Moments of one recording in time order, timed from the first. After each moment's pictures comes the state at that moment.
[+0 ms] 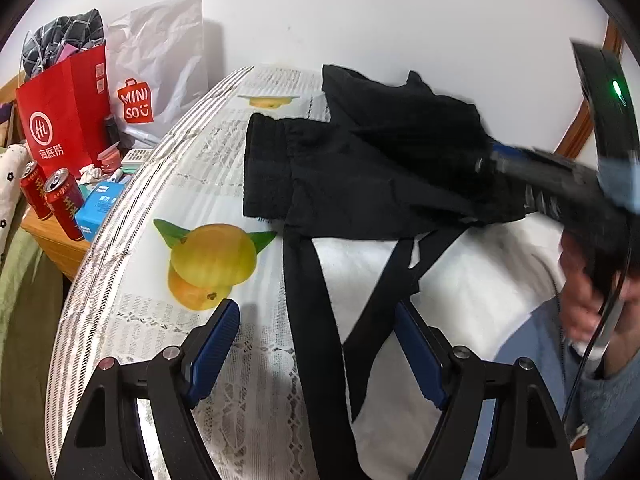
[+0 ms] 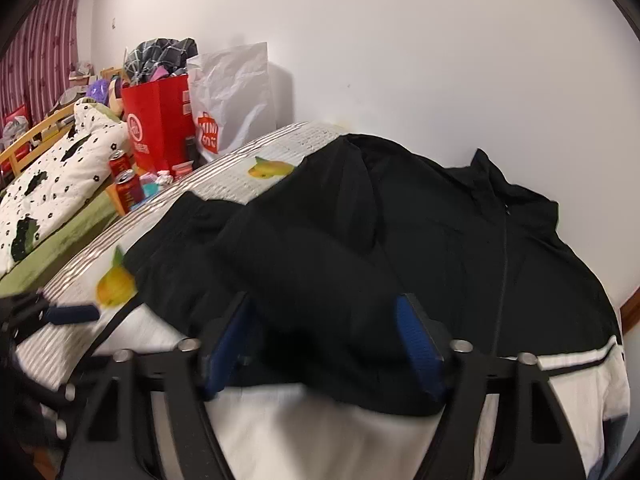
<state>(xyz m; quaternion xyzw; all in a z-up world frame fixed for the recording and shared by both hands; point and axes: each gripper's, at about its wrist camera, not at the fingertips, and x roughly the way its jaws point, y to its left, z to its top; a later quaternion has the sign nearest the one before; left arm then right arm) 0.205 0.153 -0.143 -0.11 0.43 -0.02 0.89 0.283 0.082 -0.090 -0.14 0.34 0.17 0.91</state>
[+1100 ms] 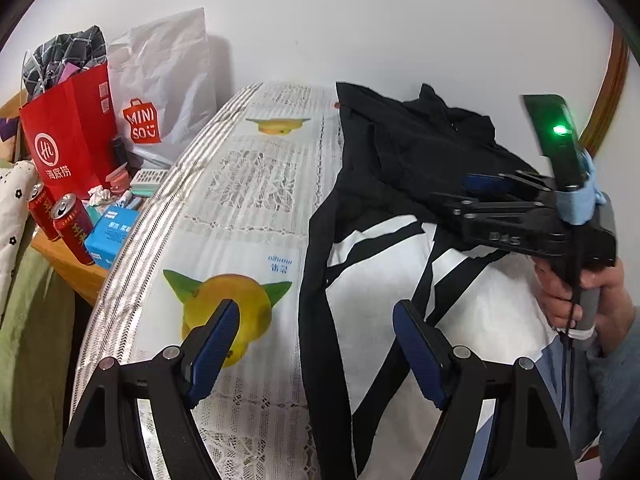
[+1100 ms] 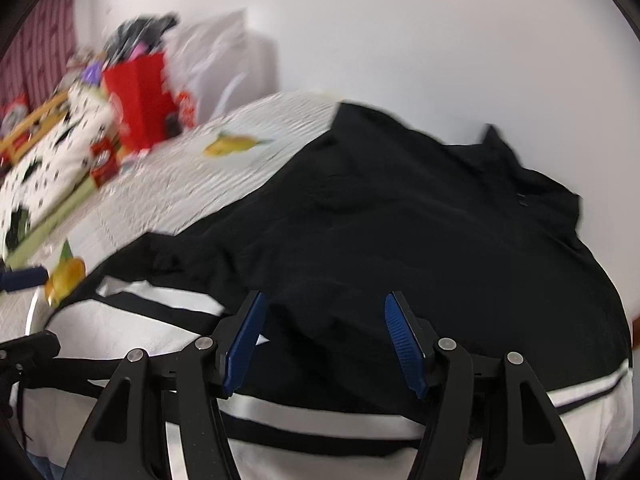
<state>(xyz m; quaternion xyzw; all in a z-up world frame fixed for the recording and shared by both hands) 0.231 0.161 -0.128 -0.10 0.42 0.00 0.90 0.350 0.071 -0.129 -0.18 0.39 0.18 0.89</state>
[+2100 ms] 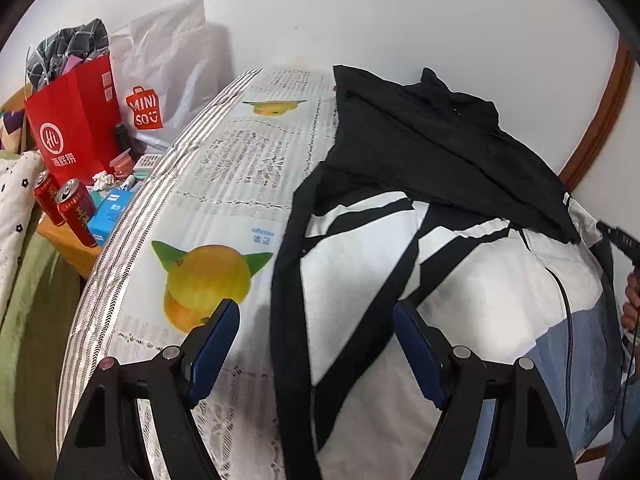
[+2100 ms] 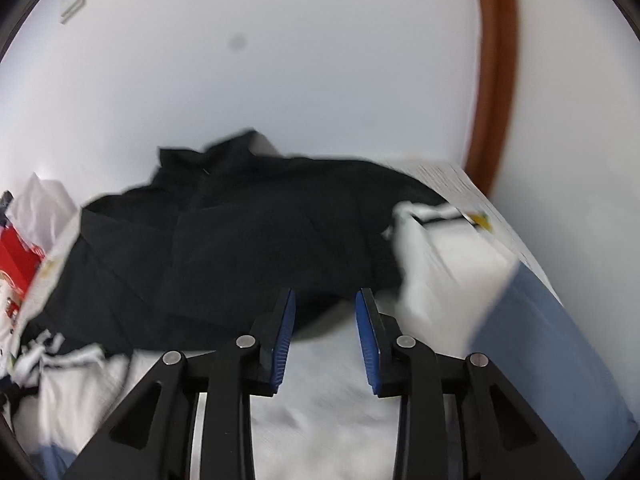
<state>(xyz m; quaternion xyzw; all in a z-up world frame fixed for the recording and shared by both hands) 0.222 0.140 -0.126 -0.09 0.44 0.02 0.89 0.261 -0.279 -0.101 0.06 0.36 -0.10 0.93</state>
